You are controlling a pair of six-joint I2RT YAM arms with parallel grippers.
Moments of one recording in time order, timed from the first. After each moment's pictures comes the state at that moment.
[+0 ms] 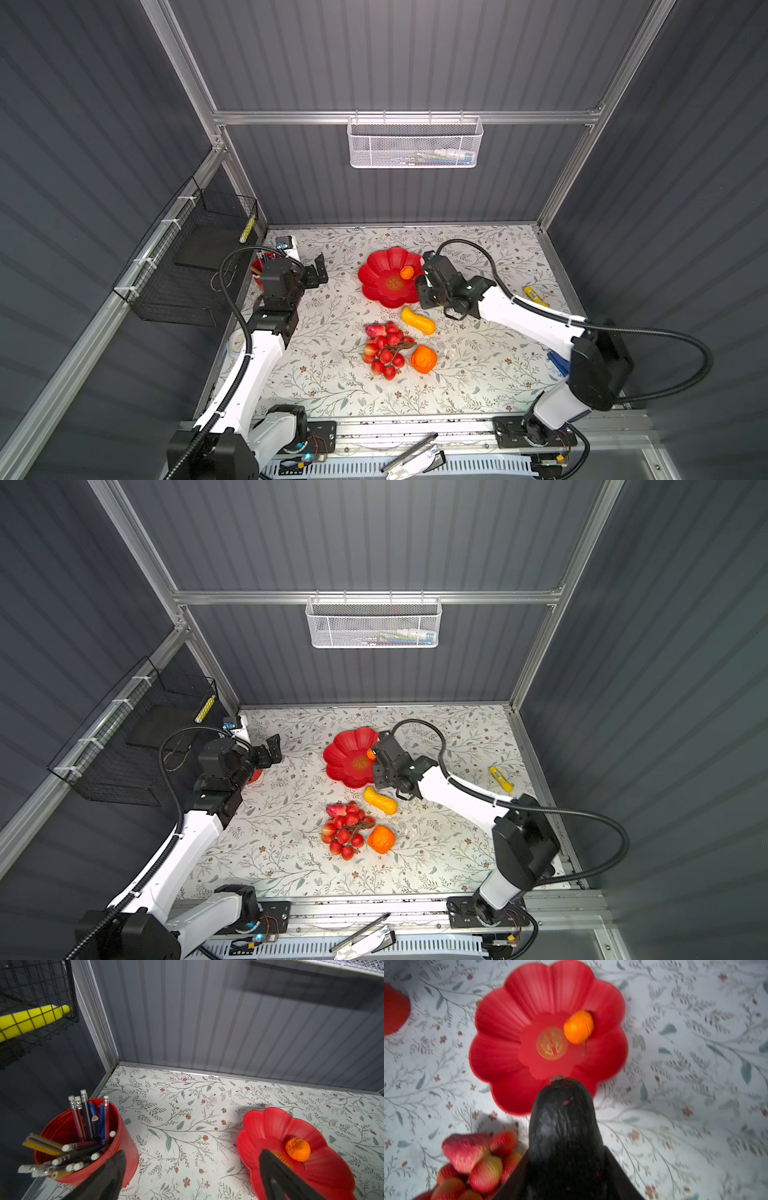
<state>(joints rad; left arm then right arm) -0.11 1.06 0.81 -0.04 -0.06 -0.13 0.74 1.68 1.29 -0.47 0.19 0.36</state>
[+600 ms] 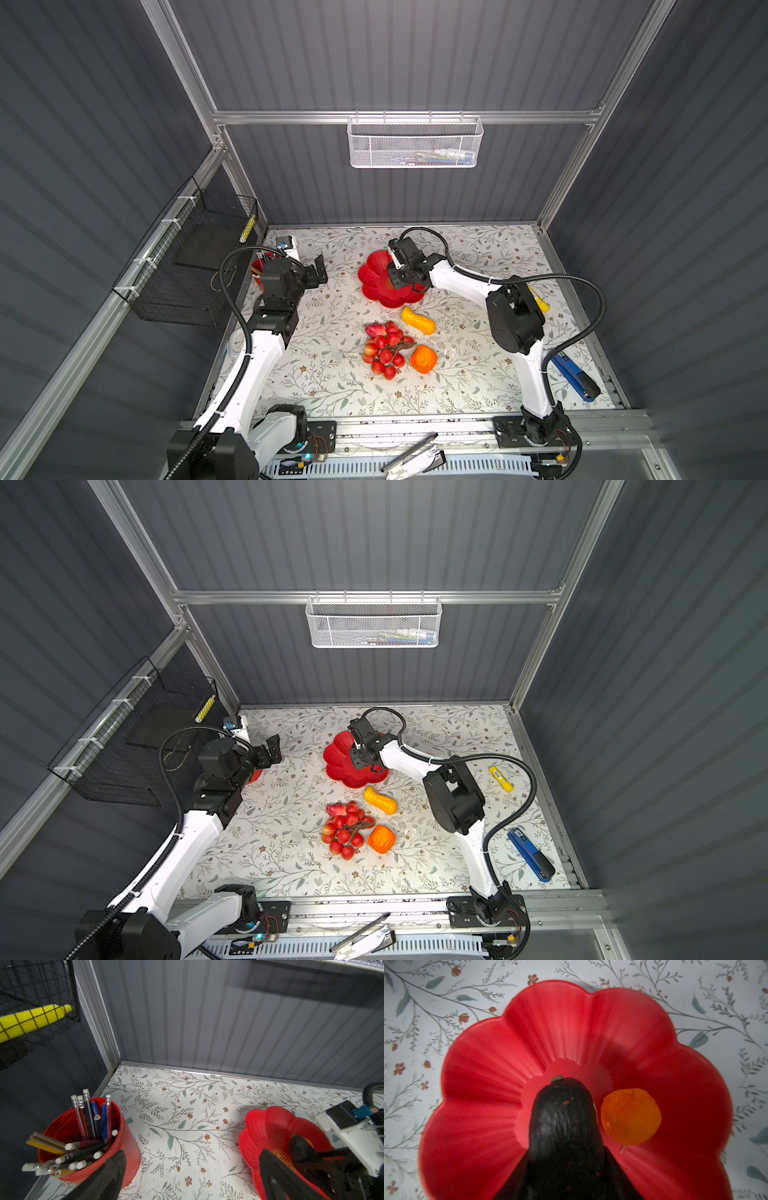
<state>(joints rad) -0.11 1.06 0.81 -0.04 -0.07 -0.12 0.69 2.21 1.75 -0.47 0.09 0.19</state>
